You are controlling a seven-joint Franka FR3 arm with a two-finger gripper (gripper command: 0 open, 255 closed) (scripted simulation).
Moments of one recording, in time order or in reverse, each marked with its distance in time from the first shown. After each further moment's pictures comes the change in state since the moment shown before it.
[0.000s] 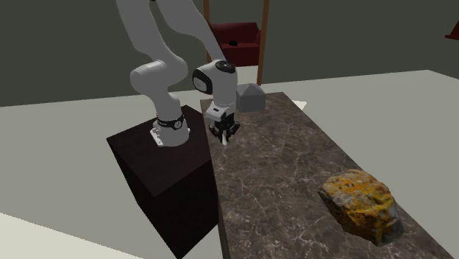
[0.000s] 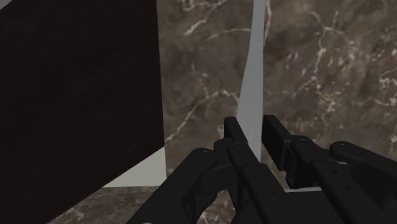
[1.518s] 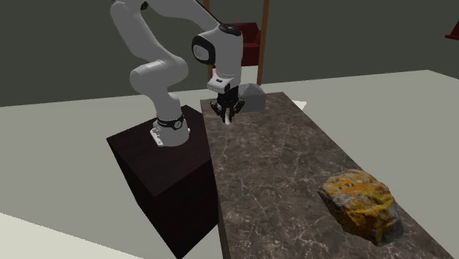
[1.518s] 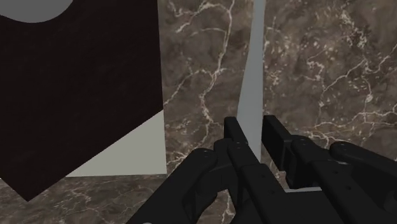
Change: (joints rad) arm -0.030 -0.319 -0.029 0.141 -0.082 -0.458 0.058
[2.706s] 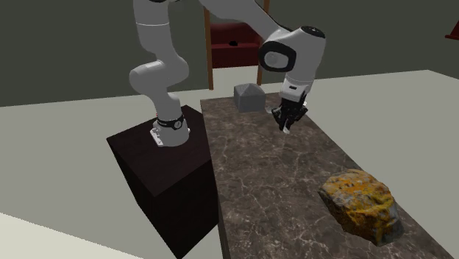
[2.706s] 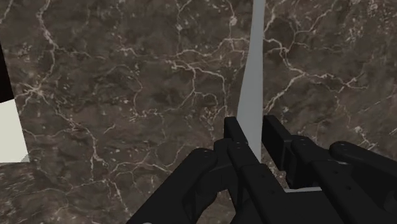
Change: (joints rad) arm -0.054 0.751 0.106 0.712 -0.195 0.046 0.219
